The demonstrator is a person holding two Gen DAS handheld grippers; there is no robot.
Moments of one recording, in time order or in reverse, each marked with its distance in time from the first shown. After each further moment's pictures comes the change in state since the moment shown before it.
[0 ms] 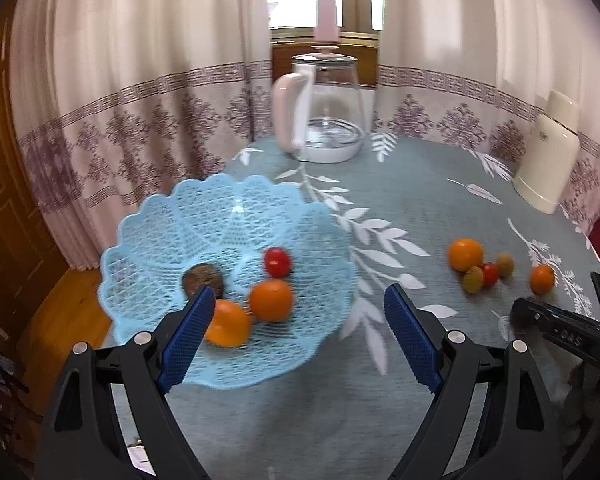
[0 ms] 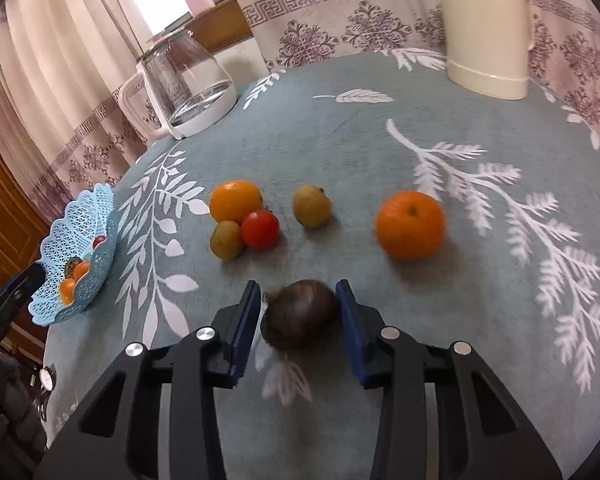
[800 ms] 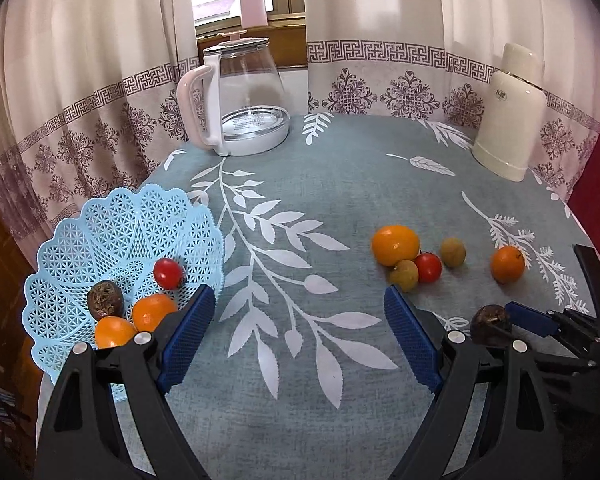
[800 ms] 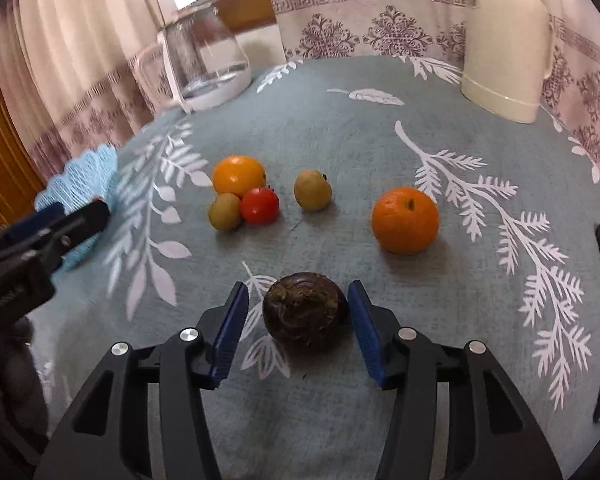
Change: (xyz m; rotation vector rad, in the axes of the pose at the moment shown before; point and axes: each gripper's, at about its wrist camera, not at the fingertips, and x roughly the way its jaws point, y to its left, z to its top) left arm 0.030 -0.078 0.003 0.100 0.048 -0.071; right arm 0.004 0.008 -0.005 -0.153 0.050 -0.043
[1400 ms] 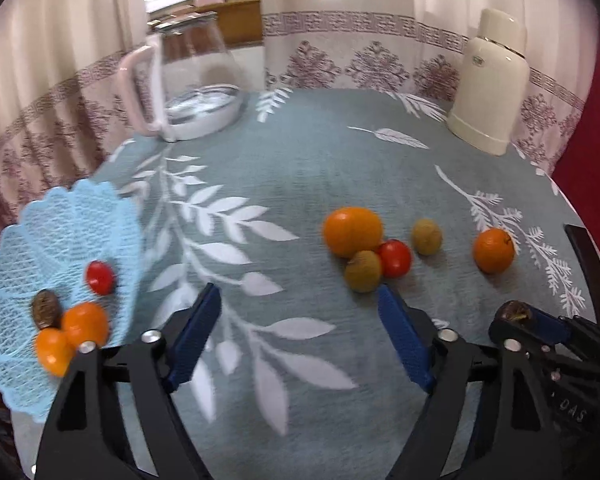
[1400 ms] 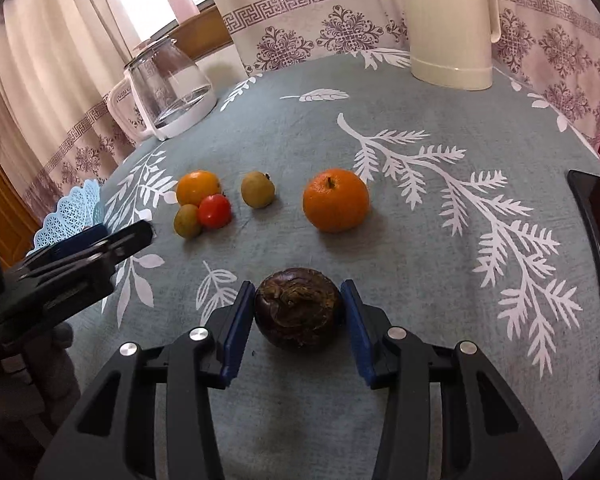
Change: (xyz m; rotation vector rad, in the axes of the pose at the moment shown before) left arm 0.043 -0.039 0.003 0.061 0.078 -0.122; right arm -0.017 -0.040 -0.018 0.153 -0.057 0.010
